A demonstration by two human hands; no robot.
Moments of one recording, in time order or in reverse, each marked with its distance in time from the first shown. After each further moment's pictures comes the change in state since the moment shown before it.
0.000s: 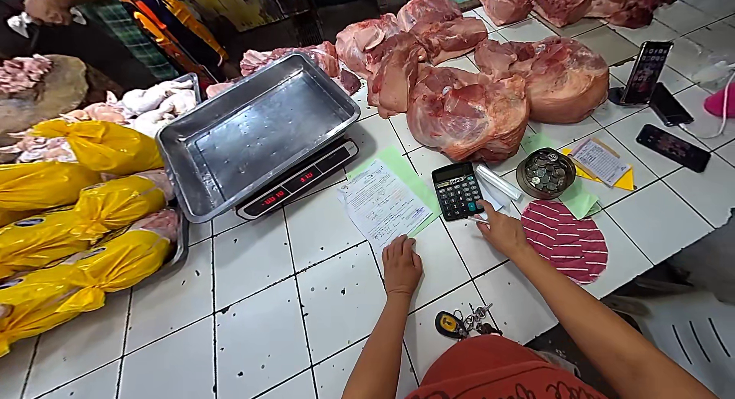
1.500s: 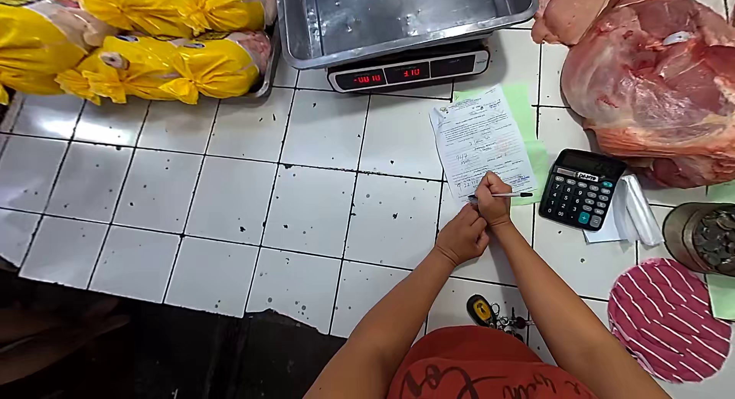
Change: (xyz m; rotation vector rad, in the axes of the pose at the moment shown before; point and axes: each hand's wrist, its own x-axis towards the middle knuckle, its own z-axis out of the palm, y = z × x) left_hand -0.010 -0.014 0.010 -0.308 0.184 0.112; right_hand 0.068 -0.157 0.131 0.784 0.164 -0.550
